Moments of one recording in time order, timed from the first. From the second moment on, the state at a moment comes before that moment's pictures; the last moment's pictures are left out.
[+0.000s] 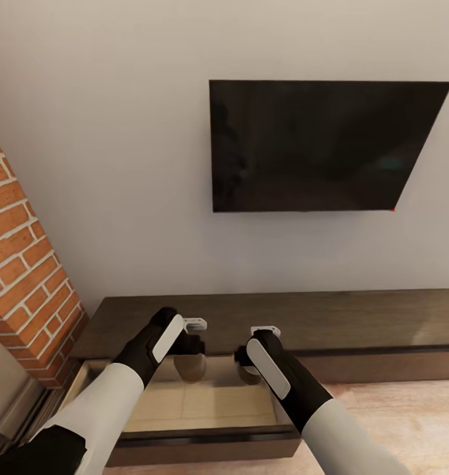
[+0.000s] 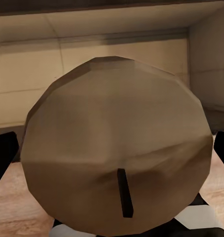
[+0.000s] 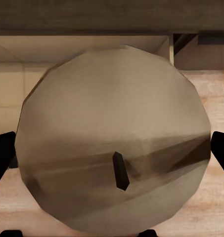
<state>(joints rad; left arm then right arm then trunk) -0.84 -0.12 -0.26 -0.71 0.52 1.05 0.35 -0.67 0.12 0.51 -0.97 -0.80 0.86 -0.78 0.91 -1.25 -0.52</state>
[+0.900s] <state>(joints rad) -0.84 -0.12 -0.32 -0.72 0.52 1.05 0.35 -0.67 0.13 0.51 -0.97 -0.80 0.86 -0.78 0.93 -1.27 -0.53</state>
